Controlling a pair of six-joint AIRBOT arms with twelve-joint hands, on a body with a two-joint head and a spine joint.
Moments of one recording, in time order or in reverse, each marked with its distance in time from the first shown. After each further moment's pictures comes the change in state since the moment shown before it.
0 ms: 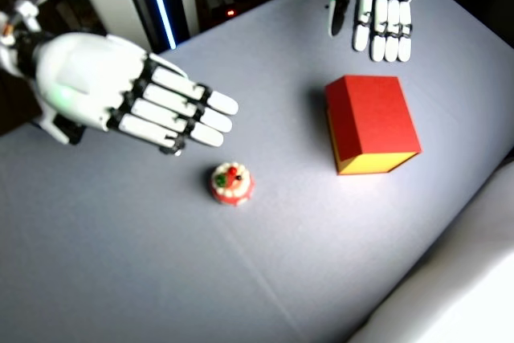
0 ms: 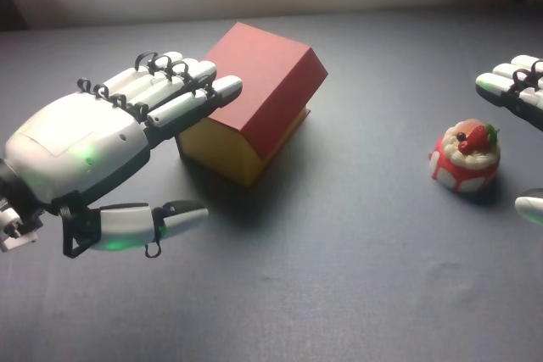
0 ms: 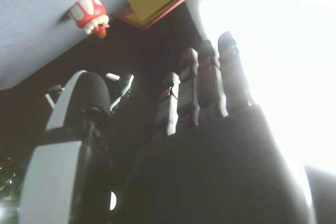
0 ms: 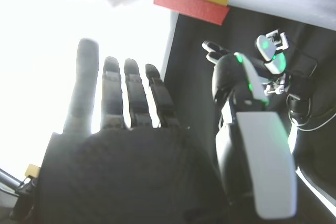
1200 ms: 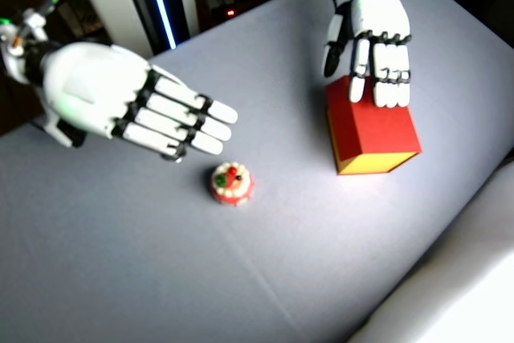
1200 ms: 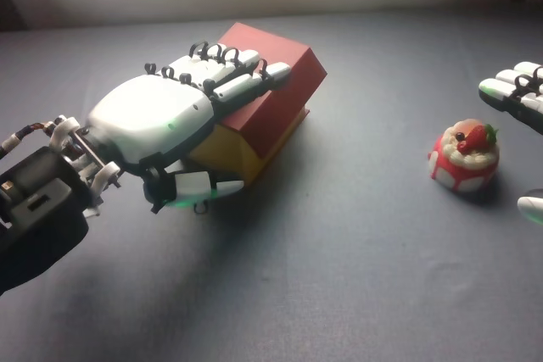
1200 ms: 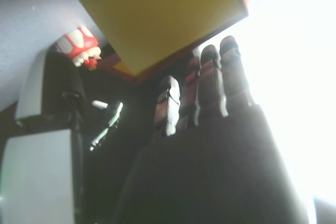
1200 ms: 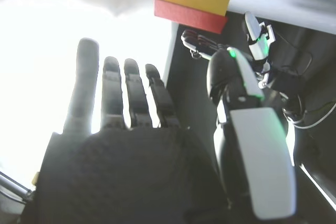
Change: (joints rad) left arm -0.177 -0.191 0.144 -0.109 0.239 0.097; right arm -0.013 -0.022 0.018 0.023 -0.006 0.000
